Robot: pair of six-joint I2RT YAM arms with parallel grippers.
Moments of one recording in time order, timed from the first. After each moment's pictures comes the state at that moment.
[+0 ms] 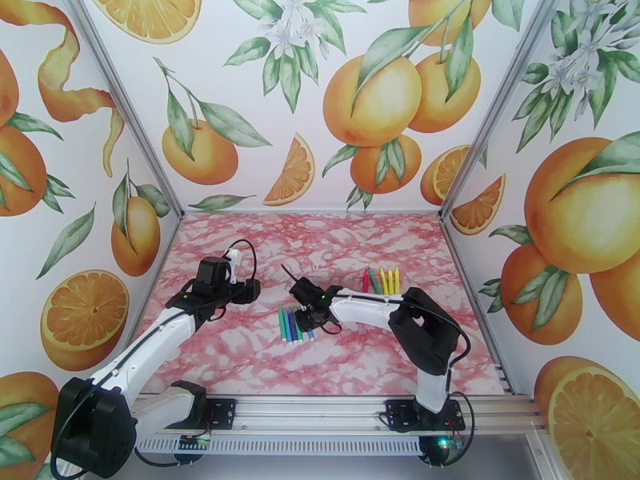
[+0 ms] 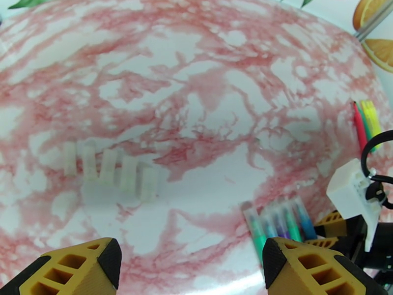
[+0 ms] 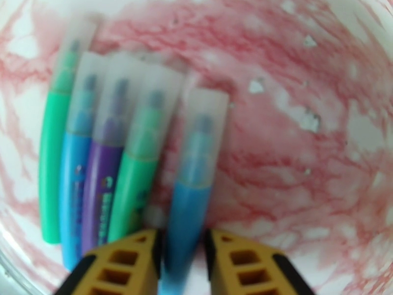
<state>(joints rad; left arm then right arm) -0.27 1.16 0.74 -0.37 0.08 -0.22 0.89 1.90 1.18 -0.50 0.01 0.42</state>
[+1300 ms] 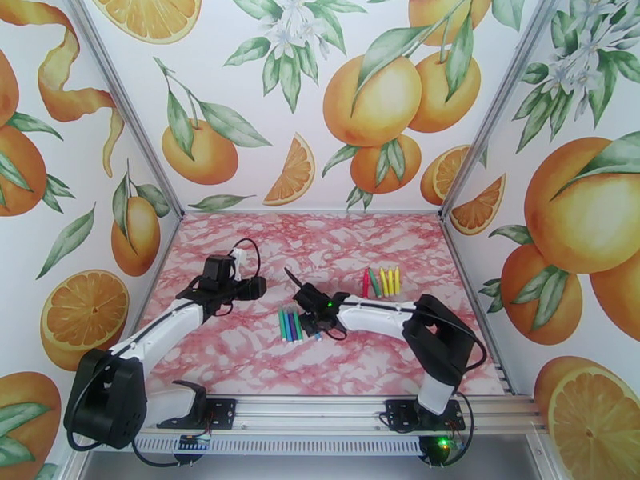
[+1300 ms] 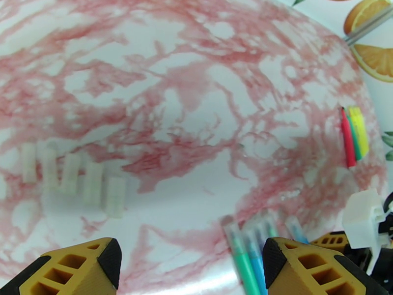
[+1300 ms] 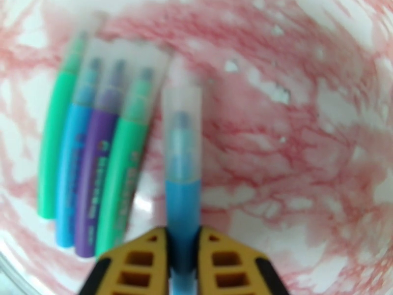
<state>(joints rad) -0.24 1.29 0.73 -0.23 0.24 -0.29 0.92 1.77 1.05 -0.40 0.05 0.41</state>
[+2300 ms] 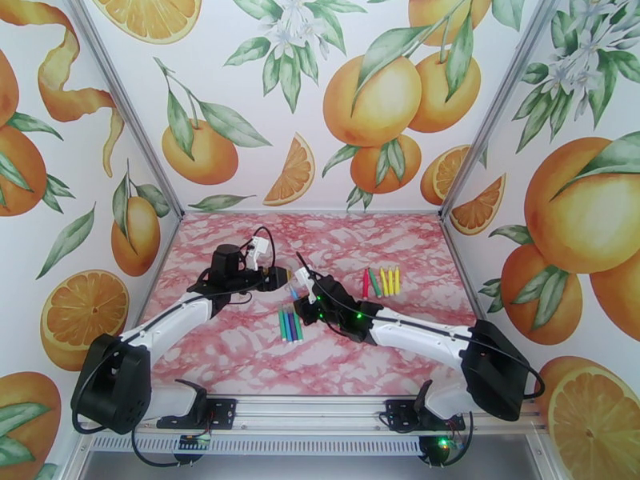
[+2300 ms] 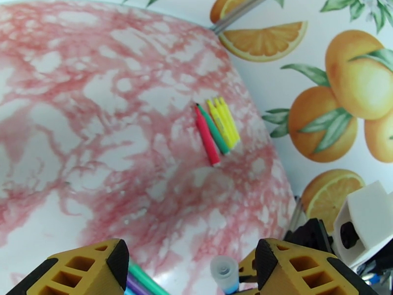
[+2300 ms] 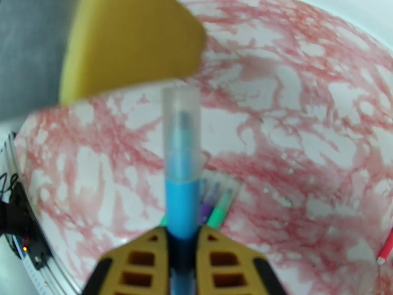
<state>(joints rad) -0.35 1.38 0.80 0.03 0.68 -0.47 0.92 1.48 0.88 0.00 0.00 0.35</state>
